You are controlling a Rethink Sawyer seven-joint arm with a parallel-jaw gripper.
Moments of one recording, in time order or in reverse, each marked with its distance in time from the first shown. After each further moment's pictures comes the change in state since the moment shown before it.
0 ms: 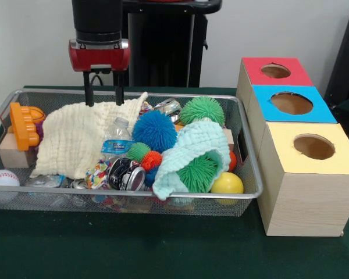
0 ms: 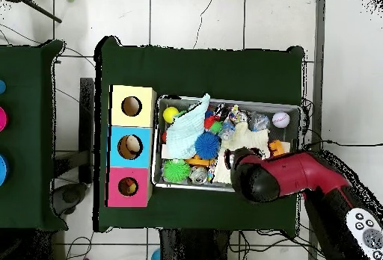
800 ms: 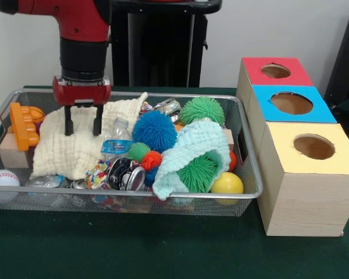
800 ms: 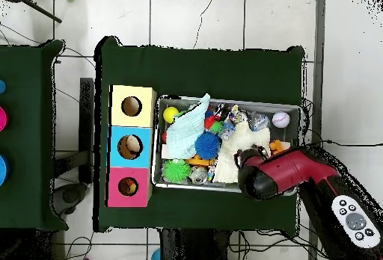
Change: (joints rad) arm 0.013 0.158 -0.051 -0.099 -0.330 -0.045 0.000
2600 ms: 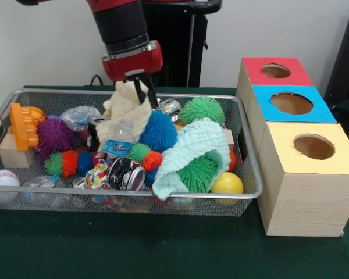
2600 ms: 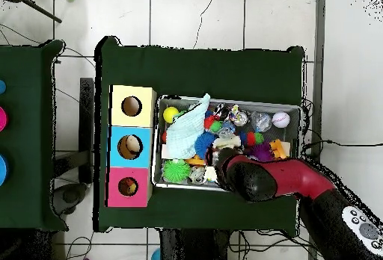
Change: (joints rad) arm -0.081 -0.045 0.112 0.180 0.602 -0.104 0.000
